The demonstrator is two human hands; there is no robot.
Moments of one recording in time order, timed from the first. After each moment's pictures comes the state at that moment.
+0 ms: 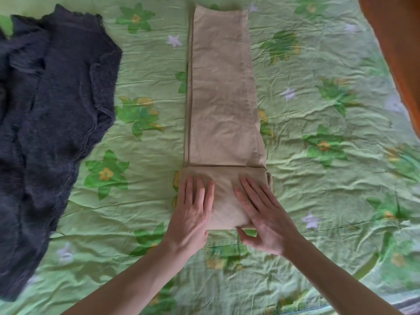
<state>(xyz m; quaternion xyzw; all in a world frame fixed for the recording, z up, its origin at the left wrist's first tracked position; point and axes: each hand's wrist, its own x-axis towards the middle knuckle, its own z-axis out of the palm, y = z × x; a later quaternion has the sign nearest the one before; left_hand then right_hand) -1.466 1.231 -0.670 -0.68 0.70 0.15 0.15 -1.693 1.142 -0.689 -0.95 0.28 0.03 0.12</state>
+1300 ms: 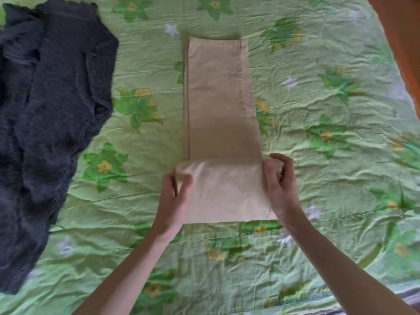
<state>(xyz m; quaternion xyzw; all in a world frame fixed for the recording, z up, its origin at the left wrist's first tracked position) -1.447 1.229 -0.653 -0.72 0.19 0.49 -0.45 -1.662 1.113 -0.666 -0.52 0.60 -0.28 0.53</state>
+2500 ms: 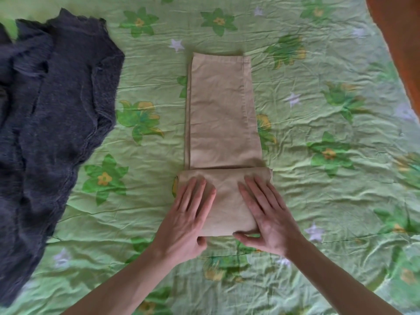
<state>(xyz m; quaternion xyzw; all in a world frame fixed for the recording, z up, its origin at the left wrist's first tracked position) -1.448 1.237 -0.681 -0.65 0.74 0.14 0.07 -1.693 1.119 -0.702 -0.95 0.29 -0.06 0.11</state>
